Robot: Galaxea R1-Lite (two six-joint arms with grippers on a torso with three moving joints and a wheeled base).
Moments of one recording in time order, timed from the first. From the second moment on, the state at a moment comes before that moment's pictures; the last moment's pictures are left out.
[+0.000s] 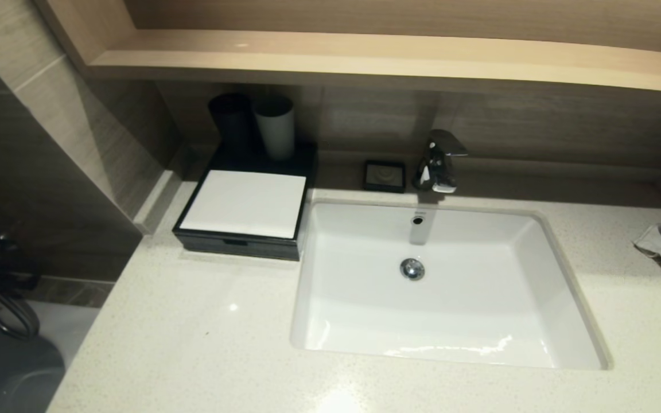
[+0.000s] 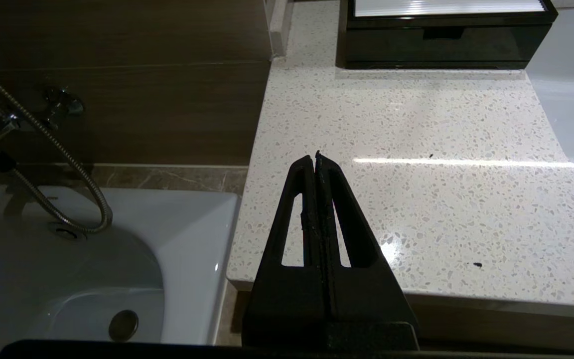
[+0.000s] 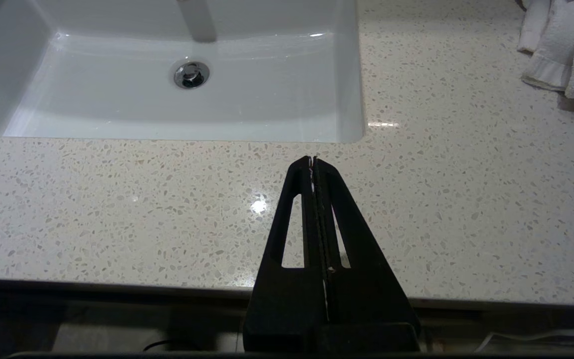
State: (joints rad) left arm -0.01 0.00 0.00 -0.12 0.03 0.11; right arm 0.00 0.00 0.00 0.00 -0.01 0.04
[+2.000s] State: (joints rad) left arm -0.01 0.00 0.00 0.01 0.00 0.04; right arm 0.00 0.00 0.00 0.00 -0.01 0.04
